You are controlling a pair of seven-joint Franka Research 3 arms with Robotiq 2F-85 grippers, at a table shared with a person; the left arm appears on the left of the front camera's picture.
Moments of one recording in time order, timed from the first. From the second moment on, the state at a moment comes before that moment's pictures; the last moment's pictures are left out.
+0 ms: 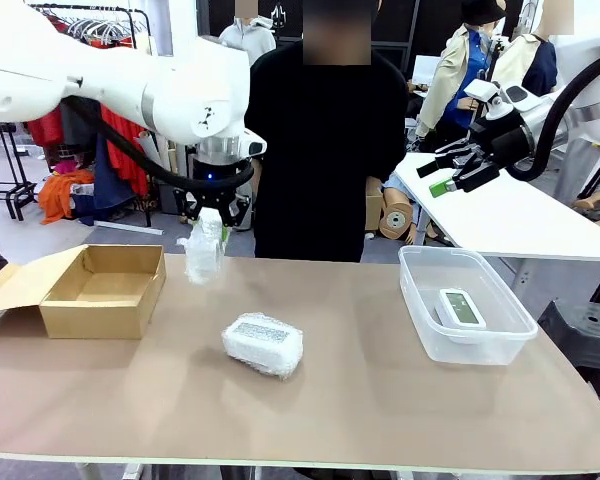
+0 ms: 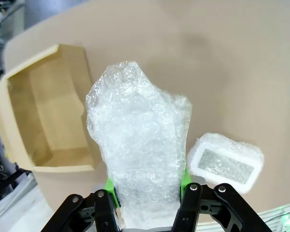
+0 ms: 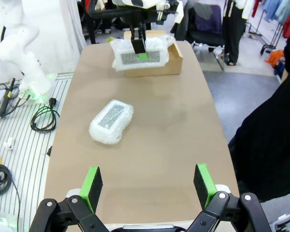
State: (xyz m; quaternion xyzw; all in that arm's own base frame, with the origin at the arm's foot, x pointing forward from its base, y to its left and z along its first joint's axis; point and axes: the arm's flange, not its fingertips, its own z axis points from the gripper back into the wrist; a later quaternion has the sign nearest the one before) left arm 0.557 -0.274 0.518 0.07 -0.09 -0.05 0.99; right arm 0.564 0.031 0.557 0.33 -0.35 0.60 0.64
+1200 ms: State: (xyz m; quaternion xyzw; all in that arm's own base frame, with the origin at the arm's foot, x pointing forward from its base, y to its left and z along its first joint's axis) left arm 0.528 -0.287 0.627 0.09 -0.18 -0.04 0.98; right arm 0.564 0.031 0.557 0.33 -0.35 0.60 0.64
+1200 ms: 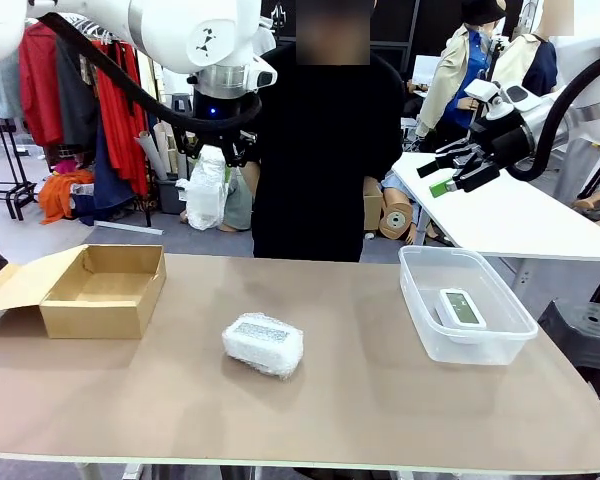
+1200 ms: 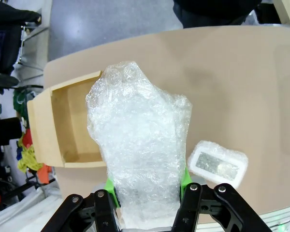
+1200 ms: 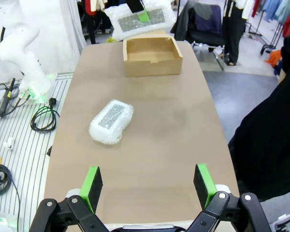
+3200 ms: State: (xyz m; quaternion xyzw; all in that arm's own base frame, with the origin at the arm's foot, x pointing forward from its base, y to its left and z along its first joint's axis) left arm 0.521 -0.269 0.626 0.08 -0.15 -0.06 0.98; right arm 0.564 0.031 0.557 0.33 -0.35 0.60 0.64
